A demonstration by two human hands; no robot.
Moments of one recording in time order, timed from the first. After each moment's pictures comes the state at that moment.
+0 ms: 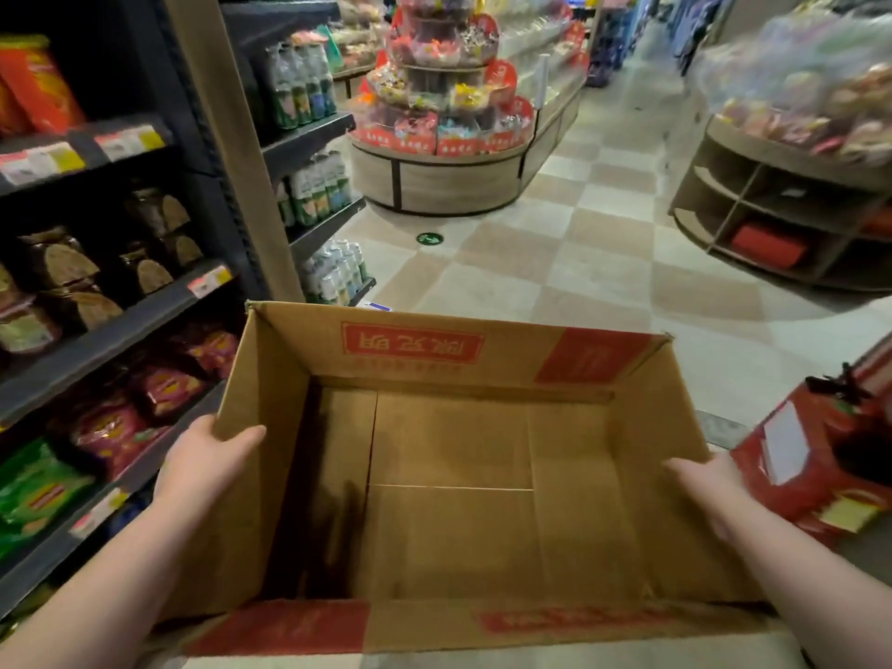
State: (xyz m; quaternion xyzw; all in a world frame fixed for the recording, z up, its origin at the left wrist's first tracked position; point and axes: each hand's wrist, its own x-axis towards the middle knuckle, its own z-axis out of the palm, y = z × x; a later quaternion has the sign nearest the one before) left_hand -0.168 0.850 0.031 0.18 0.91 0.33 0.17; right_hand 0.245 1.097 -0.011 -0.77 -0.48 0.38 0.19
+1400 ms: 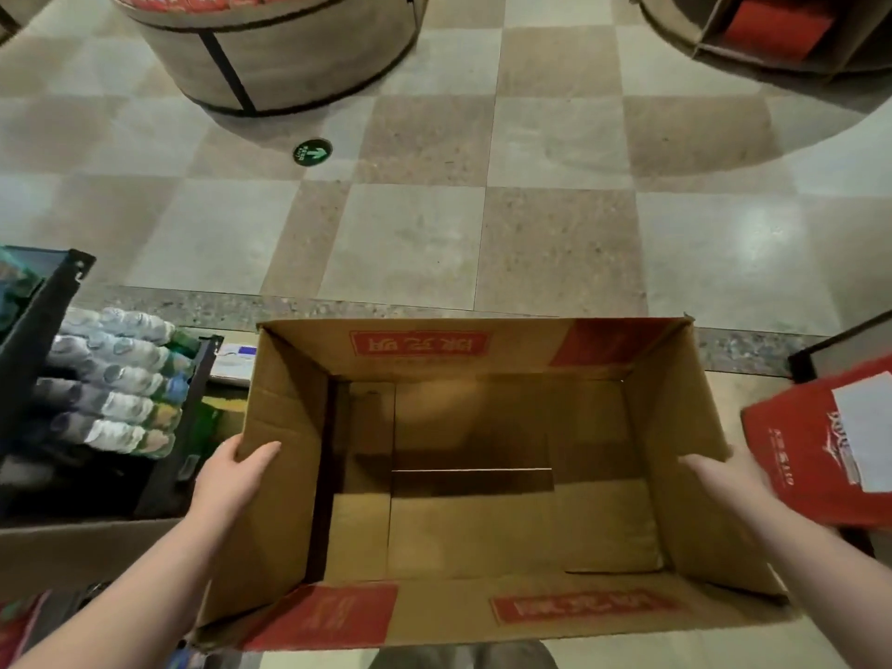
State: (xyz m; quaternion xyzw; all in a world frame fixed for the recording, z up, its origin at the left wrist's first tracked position) left_hand -0.286 1.437 -0.102 0.21 0.90 0.19 0.34; right_hand 0.183 1.546 -0.143 -0.85 -0.33 0.41 0.05
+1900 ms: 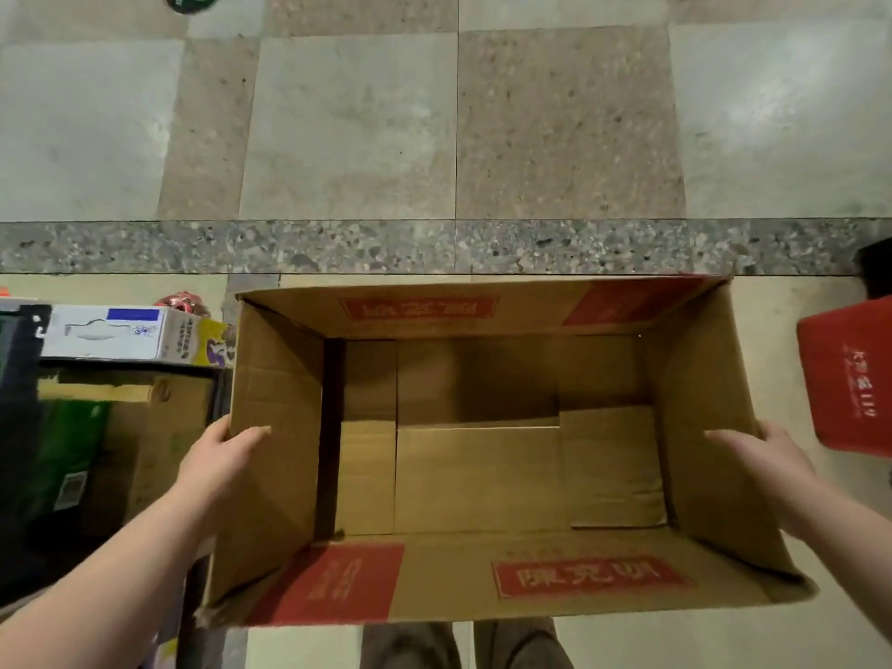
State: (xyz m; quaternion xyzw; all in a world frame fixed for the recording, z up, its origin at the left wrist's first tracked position) left_hand -0.322 1.547 -0.329 0.15 0.90 0.13 0.39; right_hand 0.166 1.603 -0.351 -0.87 -0.22 0.44 0.03
